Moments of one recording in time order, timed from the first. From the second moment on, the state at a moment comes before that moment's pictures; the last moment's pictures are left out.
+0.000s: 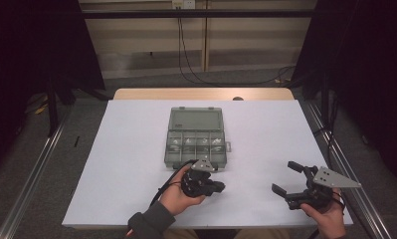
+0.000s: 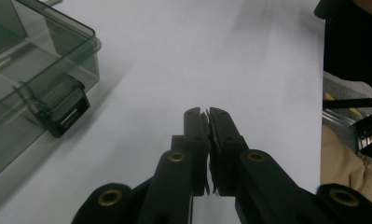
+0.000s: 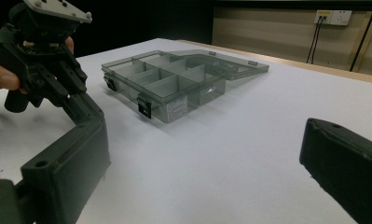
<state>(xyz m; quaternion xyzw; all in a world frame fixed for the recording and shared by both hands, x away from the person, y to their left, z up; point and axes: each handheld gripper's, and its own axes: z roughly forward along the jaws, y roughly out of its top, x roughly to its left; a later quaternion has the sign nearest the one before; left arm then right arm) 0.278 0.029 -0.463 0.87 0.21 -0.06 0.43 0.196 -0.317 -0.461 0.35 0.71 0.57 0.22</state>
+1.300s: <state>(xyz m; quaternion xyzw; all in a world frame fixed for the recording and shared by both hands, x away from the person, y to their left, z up) 0.307 0.058 -0.434 0.84 0.26 -0.03 0.47 0.196 -0.318 -0.461 0.35 0.71 0.57 0.23</state>
